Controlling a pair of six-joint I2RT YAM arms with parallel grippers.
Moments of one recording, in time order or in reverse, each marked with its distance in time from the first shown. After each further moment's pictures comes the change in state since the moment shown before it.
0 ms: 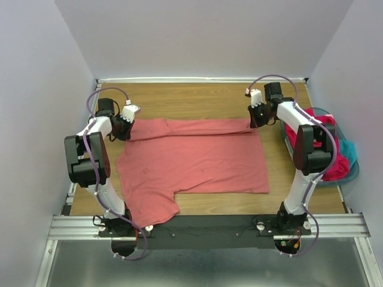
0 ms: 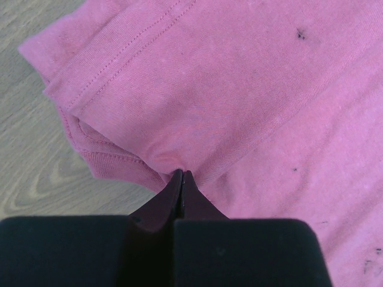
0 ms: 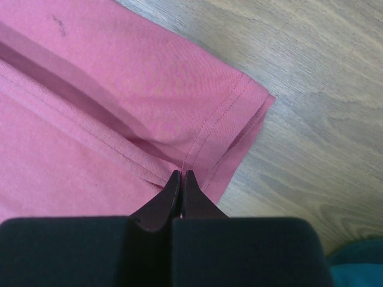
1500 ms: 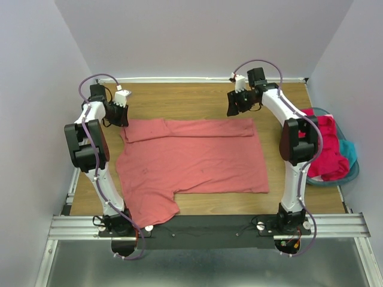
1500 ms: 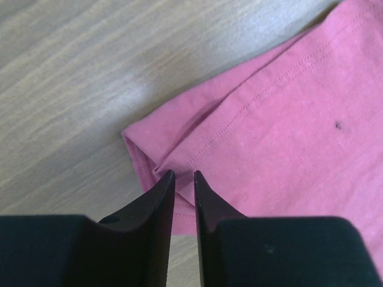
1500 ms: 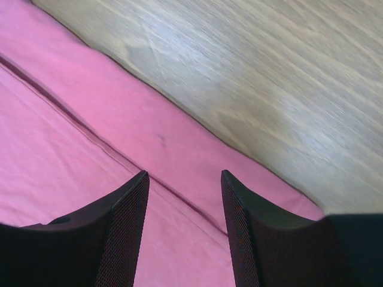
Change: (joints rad) left arm 0.061 0.242 0.380 -0.136 0.118 -0.069; right arm 0.118 0.195 0.371 -0.089 -0.134 0.163
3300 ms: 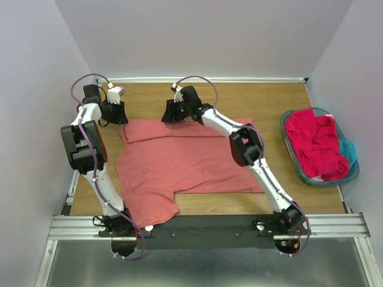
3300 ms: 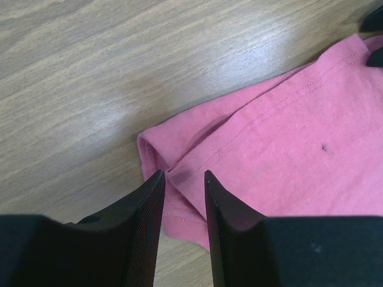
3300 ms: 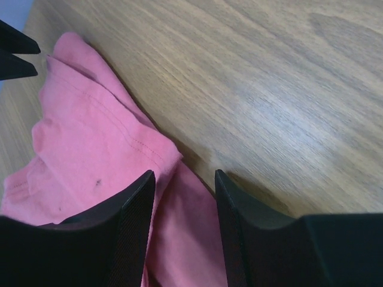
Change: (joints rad) left arm 0.044 -0.019 -0.032 0.098 0.075 -0.145; right arm 0.446 0.581 0.547 0.478 0.015 0.616
